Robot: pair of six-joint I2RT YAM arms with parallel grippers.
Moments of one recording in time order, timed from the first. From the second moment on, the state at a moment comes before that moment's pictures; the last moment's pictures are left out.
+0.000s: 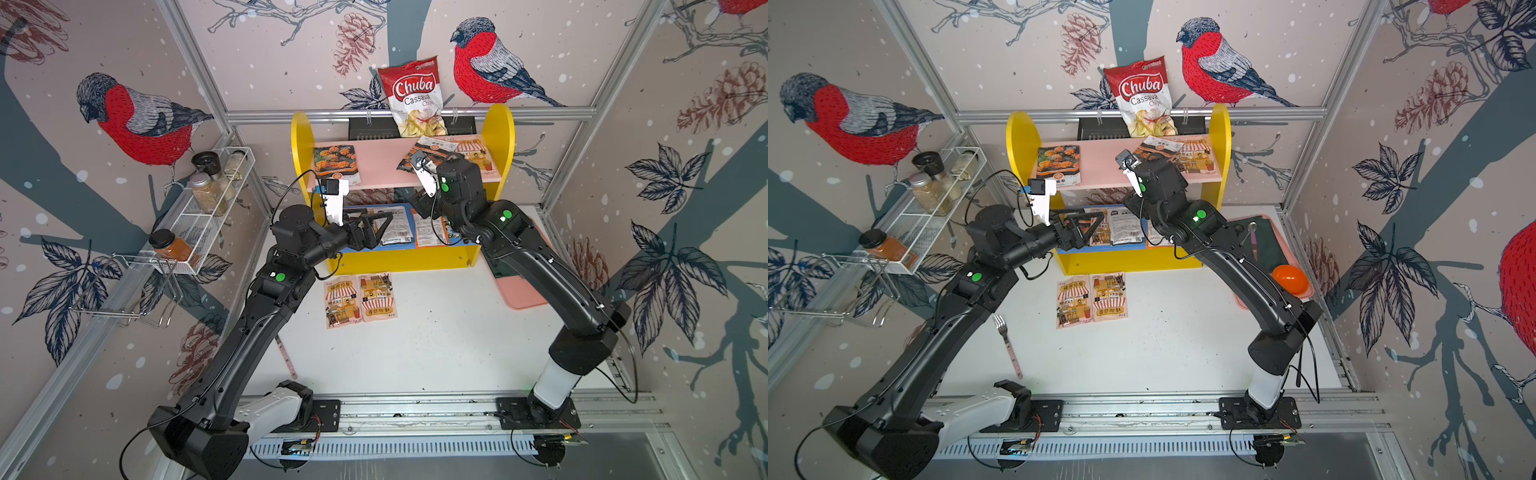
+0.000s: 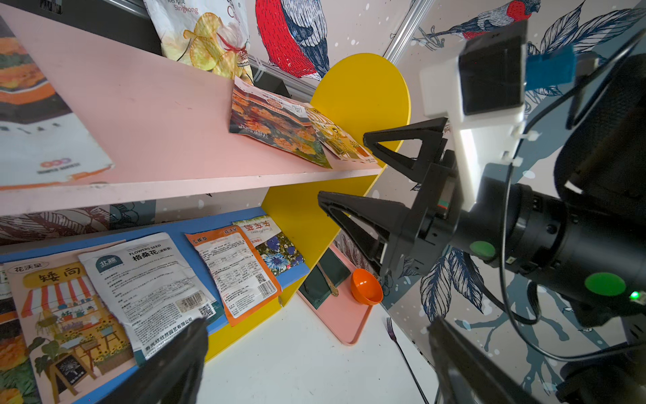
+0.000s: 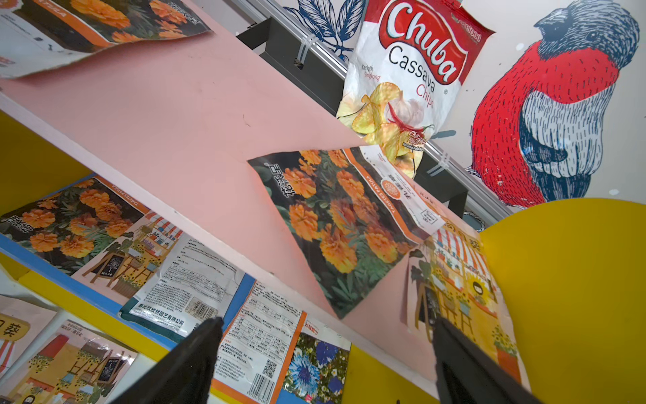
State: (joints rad) left arm -0.37 1.13 1.24 -0.18 0.49 -0.46; right arm 0.85 1.75 2.13 -0.72 0.54 -0.42
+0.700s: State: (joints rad) left arm -0.38 1.38 1.57 -0.15 0.57 -0.53; right arm 0.54 1.62 2.11 -0.66 -0.11 -0.05
